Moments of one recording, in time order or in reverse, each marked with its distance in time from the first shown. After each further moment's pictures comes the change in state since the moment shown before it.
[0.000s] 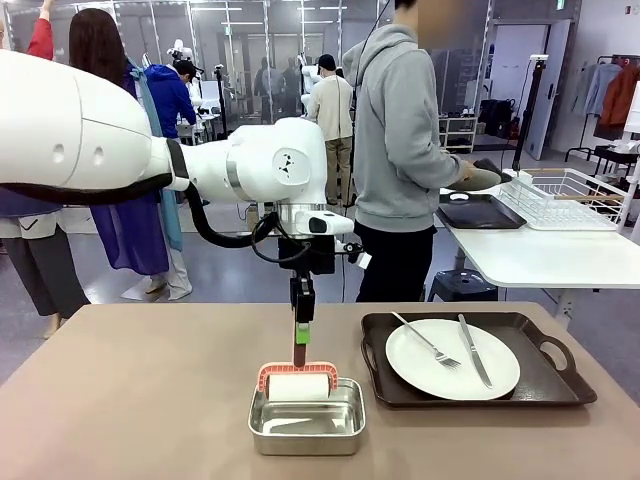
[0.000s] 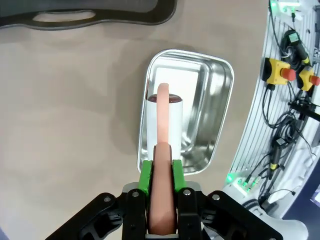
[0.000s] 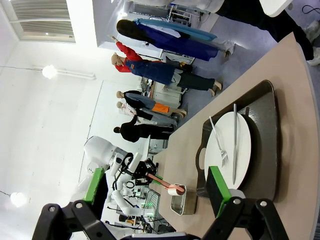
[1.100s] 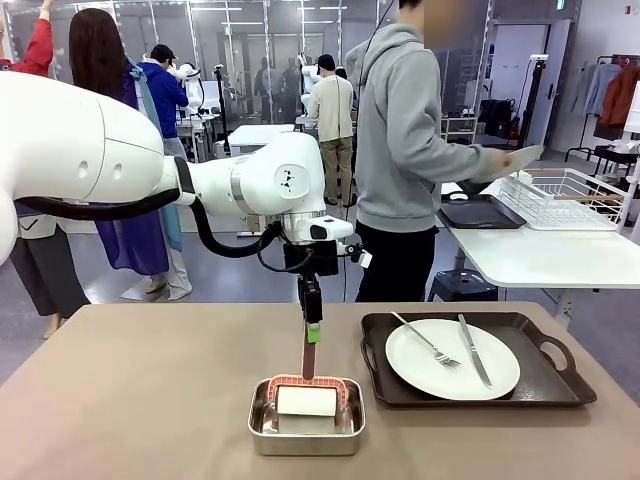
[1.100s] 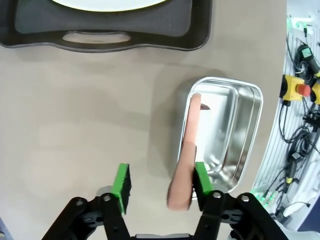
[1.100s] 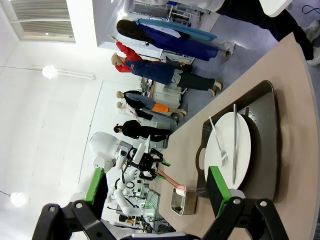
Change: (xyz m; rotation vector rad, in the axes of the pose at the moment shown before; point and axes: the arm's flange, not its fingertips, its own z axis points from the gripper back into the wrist) left arm 0.009 0.035 -0.006 0.051 -0.089 -0.036; right arm 0.000 0.000 0.000 0.000 0.000 0.000
